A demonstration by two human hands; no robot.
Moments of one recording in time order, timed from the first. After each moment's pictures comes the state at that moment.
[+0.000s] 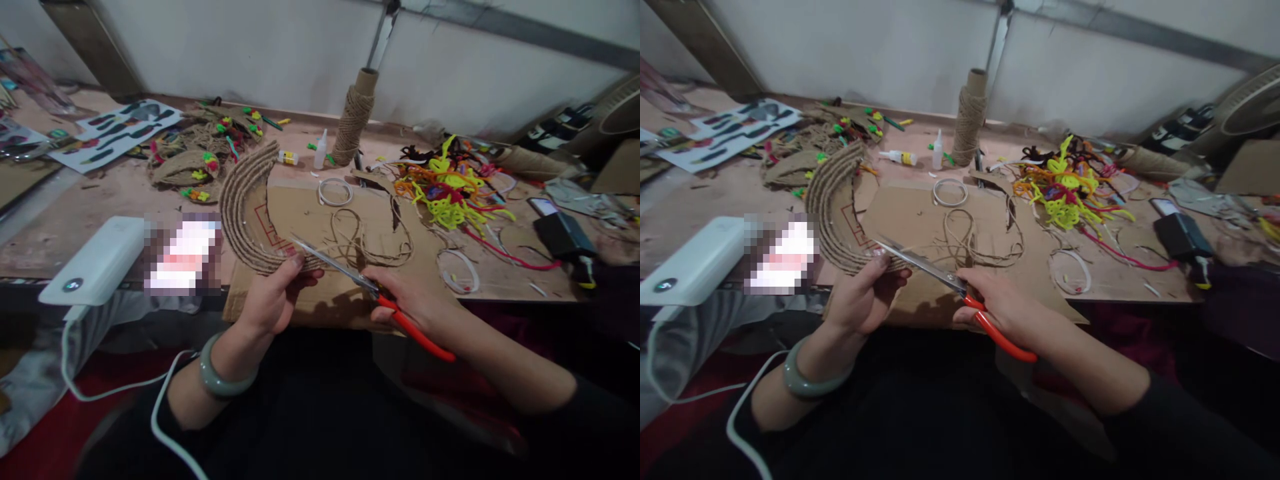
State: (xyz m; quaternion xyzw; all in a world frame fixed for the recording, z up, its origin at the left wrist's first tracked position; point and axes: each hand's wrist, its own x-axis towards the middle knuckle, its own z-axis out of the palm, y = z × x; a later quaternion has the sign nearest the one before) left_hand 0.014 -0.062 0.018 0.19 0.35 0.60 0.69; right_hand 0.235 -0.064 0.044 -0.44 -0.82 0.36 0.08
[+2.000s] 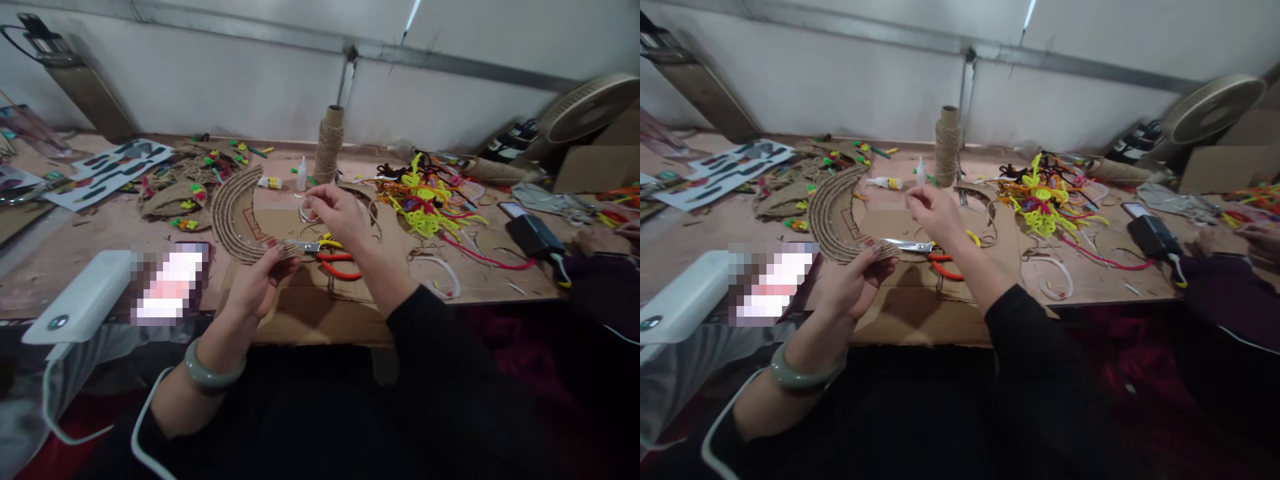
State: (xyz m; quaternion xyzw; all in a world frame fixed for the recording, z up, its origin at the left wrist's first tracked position) left_hand 0.012 -0.020 0.024 0.22 0.42 0.59 0.66; right_hand 0.165 0.065 0.048 -0.47 -0.69 0.33 0.44
